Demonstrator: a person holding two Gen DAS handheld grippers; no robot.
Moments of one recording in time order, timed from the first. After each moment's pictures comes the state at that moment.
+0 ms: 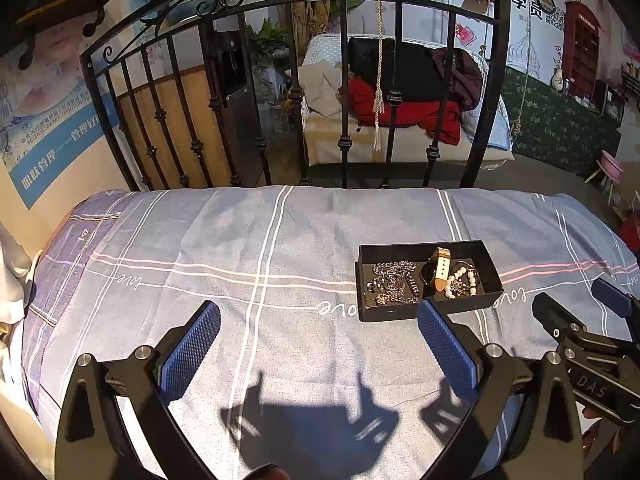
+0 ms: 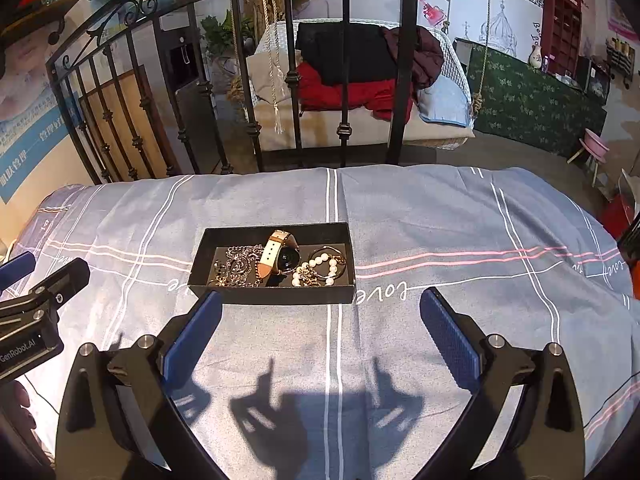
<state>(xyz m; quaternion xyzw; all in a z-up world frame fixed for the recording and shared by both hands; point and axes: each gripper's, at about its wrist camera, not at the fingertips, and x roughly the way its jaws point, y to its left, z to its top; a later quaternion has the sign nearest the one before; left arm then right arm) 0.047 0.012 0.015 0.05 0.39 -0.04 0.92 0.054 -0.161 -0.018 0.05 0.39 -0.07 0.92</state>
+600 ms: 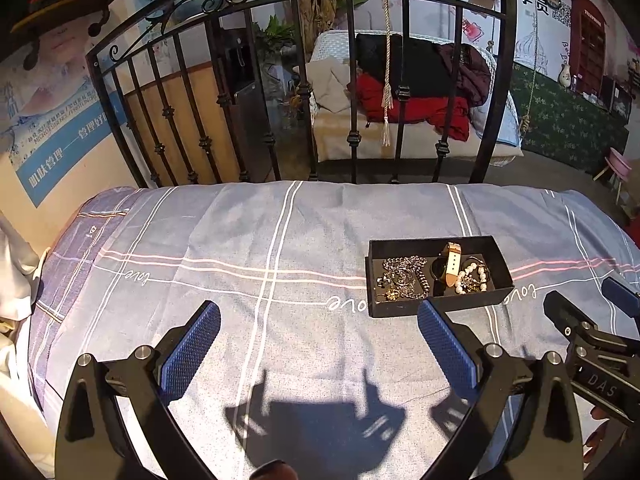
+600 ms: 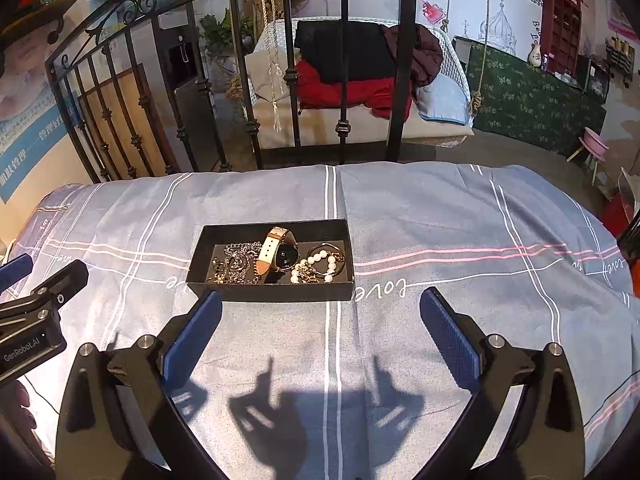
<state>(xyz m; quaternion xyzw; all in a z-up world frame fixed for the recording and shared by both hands) 0.047 0.013 0.011 0.06 0.40 -0.02 0.92 0.053 -0.161 -0.021 0.05 0.39 -0.07 0.91</state>
